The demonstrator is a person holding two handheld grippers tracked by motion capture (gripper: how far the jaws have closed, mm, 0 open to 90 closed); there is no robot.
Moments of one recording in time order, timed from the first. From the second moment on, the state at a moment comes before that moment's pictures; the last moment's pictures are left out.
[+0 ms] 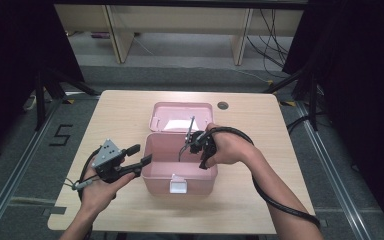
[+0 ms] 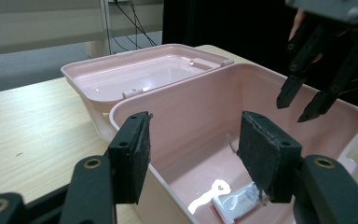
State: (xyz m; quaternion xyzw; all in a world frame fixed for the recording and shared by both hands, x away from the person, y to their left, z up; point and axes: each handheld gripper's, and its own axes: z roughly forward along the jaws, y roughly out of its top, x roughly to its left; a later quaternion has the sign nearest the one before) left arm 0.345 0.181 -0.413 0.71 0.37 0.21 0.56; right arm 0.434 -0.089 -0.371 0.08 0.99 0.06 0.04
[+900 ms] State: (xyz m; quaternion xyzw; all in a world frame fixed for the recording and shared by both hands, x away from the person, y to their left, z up) left arm 0.386 0.189 -0.398 0.71 0.40 0.22 0.54; right arm 0.436 -0.139 -0.340 0.22 0.96 0.16 0.05
